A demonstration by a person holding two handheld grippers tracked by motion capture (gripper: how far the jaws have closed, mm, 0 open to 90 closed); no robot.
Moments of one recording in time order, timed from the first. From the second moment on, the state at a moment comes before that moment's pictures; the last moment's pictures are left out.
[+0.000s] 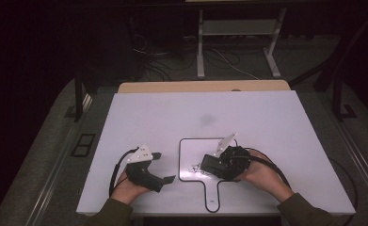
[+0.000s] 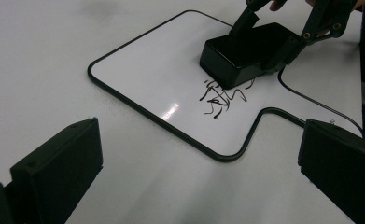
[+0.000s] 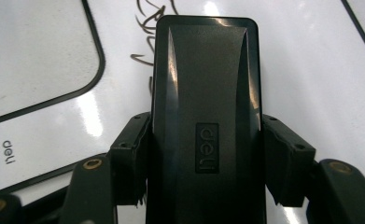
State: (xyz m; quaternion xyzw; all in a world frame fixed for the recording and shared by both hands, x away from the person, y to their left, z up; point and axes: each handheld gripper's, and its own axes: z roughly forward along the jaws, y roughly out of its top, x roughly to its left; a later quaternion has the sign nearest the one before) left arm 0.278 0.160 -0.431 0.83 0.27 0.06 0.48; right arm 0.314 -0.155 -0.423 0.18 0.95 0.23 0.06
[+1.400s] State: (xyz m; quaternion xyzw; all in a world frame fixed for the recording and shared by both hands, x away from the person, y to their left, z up) left arm 0.278 0.159 -0.431 0.83 0.27 0.06 0.48; right arm 0.329 -0.165 -0.422 0.21 0.95 0.23 0.07
